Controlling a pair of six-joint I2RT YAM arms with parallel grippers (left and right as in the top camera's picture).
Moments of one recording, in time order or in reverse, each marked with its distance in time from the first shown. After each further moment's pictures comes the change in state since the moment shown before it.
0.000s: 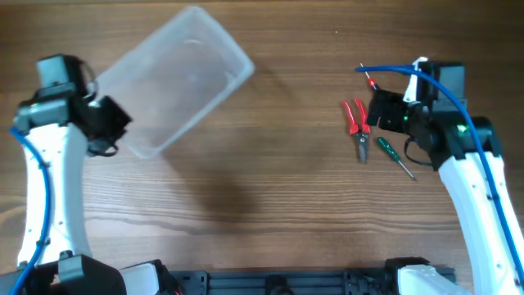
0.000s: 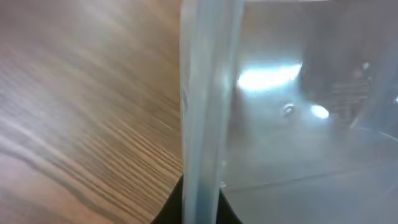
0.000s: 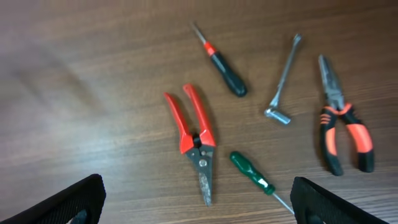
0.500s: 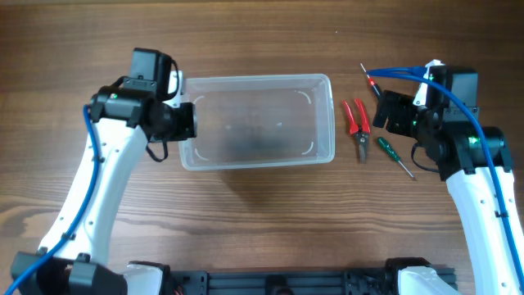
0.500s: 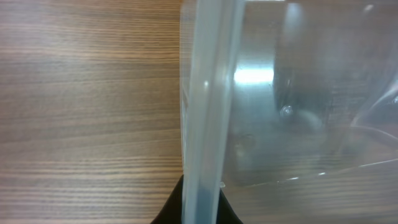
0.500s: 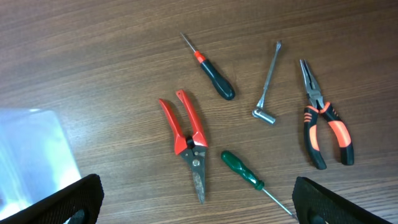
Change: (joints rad) left arm -0.382 0.016 0.000 0.018 0.034 0.275; right arm -0.017 -0.058 0.000 -0.026 0.013 0.008
